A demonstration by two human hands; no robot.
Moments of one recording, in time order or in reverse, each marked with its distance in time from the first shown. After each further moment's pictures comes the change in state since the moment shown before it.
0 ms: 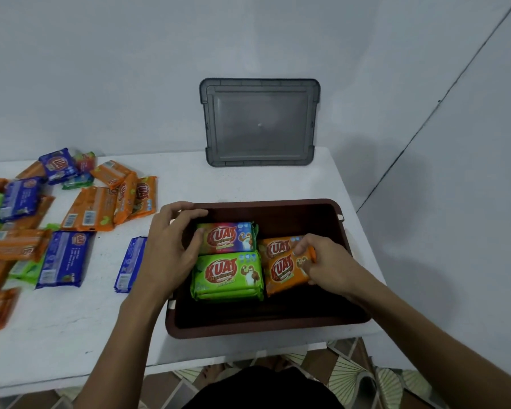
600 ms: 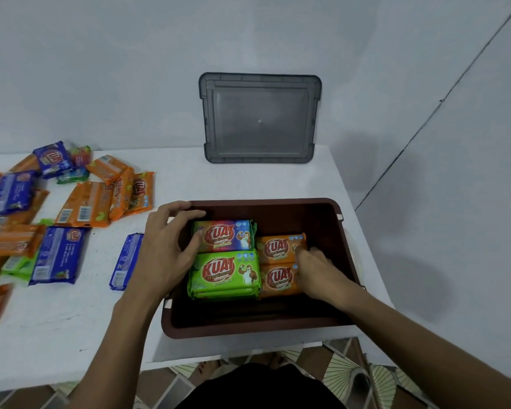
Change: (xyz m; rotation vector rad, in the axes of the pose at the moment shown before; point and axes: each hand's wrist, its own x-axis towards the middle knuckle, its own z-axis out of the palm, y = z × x) left_hand -0.003 -0.004 0.000 0.063 -0.027 0.008; right_hand 0.016 0.001 0.025 -0.392 -0.086 0.116
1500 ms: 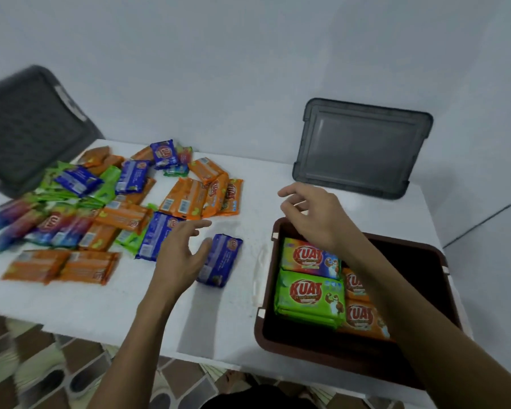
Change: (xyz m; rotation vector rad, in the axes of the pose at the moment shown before) left_hand -0.032 -0.096 -0.067 -0.072 0.111 -0.397; right_hand 0.027 -0.173 -0.052 0.341 0.303 -0.624
